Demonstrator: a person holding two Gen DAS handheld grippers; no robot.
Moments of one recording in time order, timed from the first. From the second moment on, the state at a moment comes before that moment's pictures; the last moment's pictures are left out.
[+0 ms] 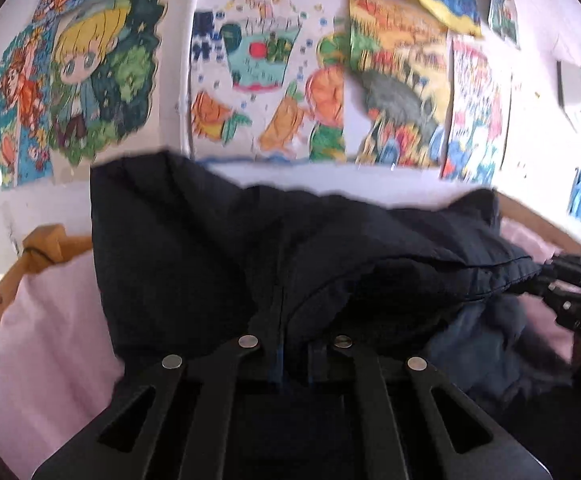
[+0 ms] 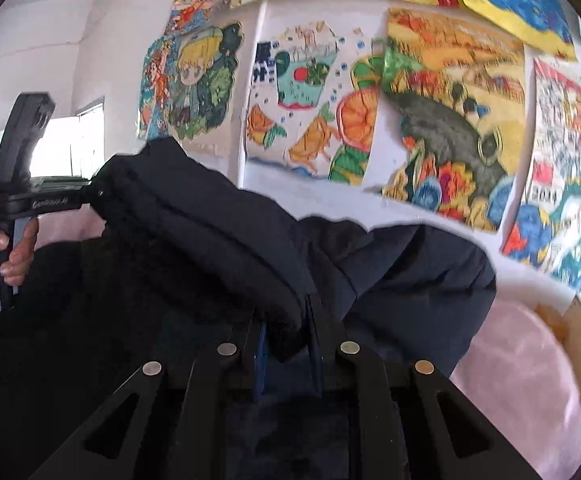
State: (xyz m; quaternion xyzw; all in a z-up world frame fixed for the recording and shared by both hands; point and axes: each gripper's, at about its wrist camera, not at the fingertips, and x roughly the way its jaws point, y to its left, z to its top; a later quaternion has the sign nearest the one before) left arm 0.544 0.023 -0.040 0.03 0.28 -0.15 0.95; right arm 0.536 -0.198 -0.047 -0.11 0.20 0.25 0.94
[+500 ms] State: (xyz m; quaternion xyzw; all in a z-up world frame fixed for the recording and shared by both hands) left arm 0.552 0.032 -0.084 0.02 0.29 -0.15 0.94; right arm 0.523 -0.213 0.016 -0.05 0.15 0.28 0.95
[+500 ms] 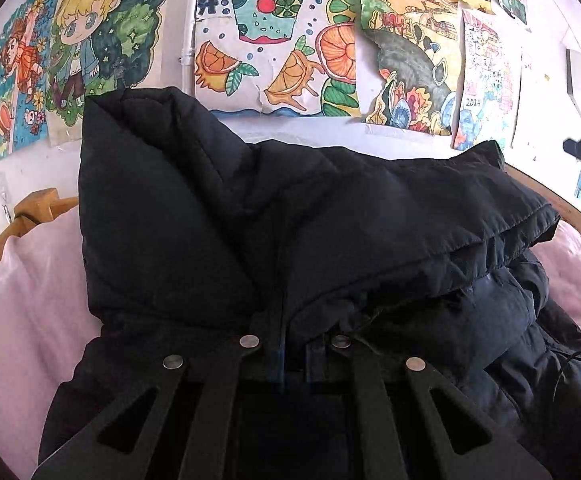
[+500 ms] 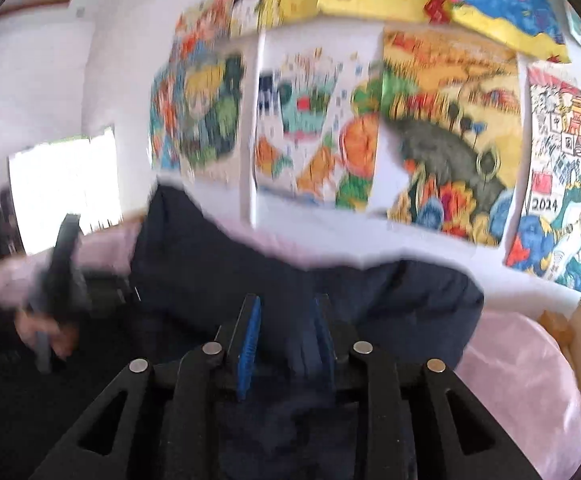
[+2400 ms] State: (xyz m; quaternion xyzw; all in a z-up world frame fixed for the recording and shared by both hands) left arm 0.642 -0.008 -0.127 0.04 0.33 -0.05 0.94; right arm 0.641 -0.145 -0.145 -0.09 0.25 0.22 0.94
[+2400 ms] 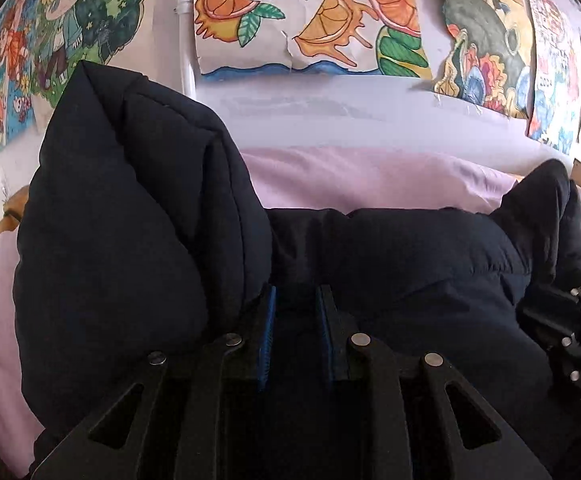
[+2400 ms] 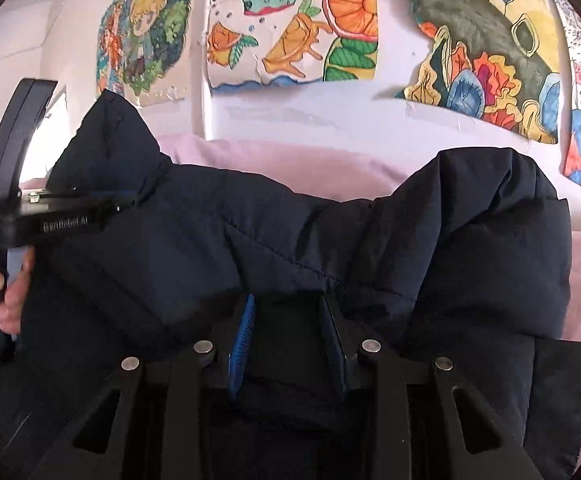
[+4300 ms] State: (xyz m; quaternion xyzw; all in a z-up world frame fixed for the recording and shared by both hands) left arm 0.674 0.083 -0.096 -0.14 0.32 -0.09 0.93; right arm 0.690 -0.253 -0.139 0.20 0.26 0.20 0.92
